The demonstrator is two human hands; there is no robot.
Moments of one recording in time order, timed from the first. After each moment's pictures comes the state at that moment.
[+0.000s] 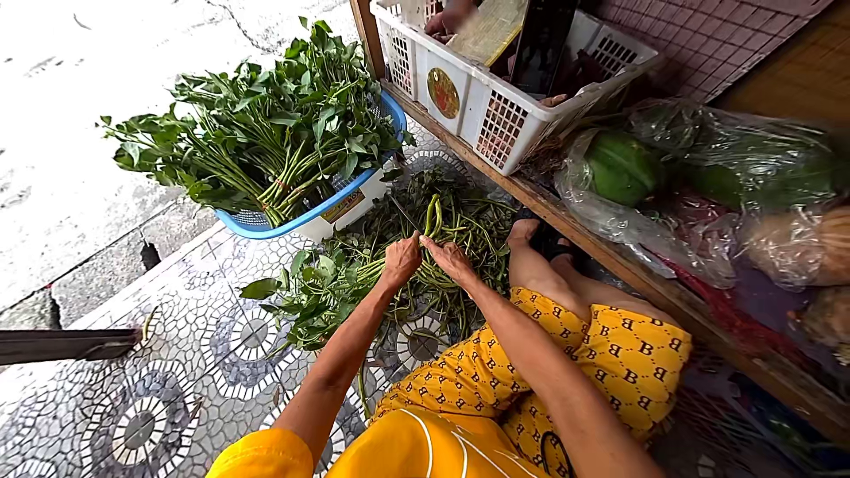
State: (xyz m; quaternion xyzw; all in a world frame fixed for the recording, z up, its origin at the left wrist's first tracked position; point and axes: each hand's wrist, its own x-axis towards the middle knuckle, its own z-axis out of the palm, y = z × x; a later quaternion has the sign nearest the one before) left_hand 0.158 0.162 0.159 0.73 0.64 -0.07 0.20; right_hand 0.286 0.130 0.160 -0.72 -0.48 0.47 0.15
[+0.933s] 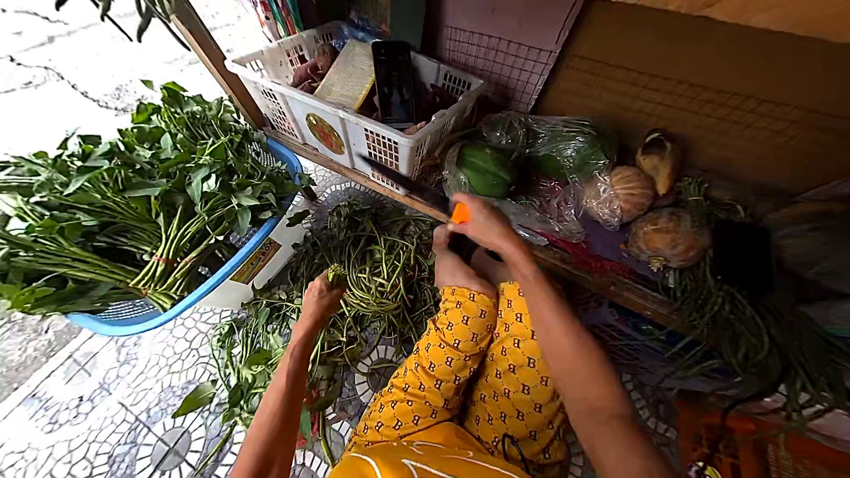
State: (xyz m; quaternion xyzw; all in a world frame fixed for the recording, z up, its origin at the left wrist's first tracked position) left_hand 0.126 0.175 0.164 0.71 0.60 0.04 0.36; right_hand 0.459 0.071 0.320 -0.75 -0.57 0.26 0.19
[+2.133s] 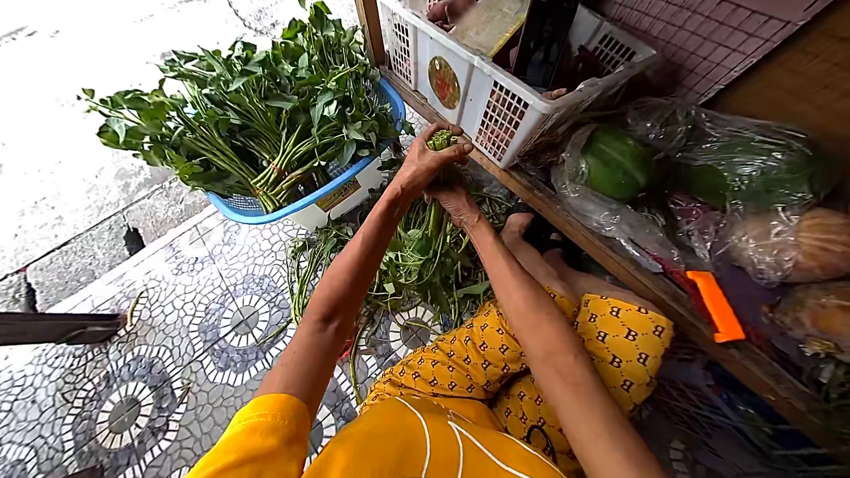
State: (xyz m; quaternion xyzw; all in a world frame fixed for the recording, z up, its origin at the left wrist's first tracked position) left_hand 0.203 0.228 0.295 0.62 0.33 0.42 0.57; right_hand 0.297 0.158 0.277 -0.34 -0.57 0.41 0.62
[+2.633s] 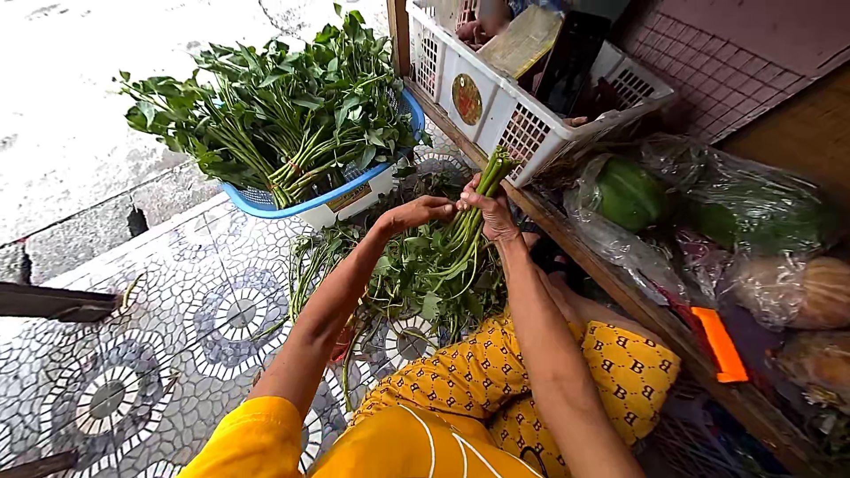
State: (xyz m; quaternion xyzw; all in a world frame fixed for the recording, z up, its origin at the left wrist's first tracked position) left_hand 0.148 0.225 0.232 0.73 0.31 0.17 0.59; right_hand 0.341 0.186 0.224 -0.34 -0.47 0.54 0.61
